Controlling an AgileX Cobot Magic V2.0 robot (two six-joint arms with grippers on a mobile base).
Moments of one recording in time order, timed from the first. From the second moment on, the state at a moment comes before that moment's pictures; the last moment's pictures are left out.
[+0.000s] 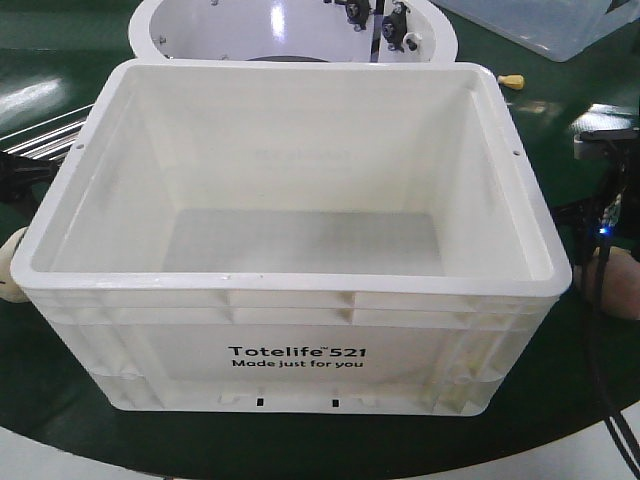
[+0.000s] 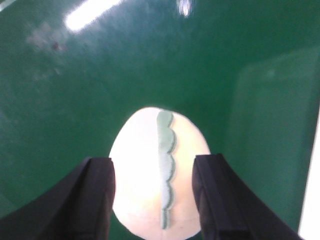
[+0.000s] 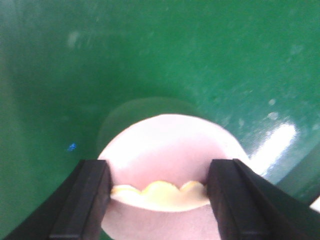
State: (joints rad) left arm 0.05 1.66 -1.24 0.05 0.96 -0.09; right arm -0.05 1.82 -1.23 -0.22 1.02 0.15
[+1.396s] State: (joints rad) left arm 0.05 1.64 -1.25 -0.12 0.93 0.05; right arm -0.05 1.56 -1.04 -0.30 0.82 0.15
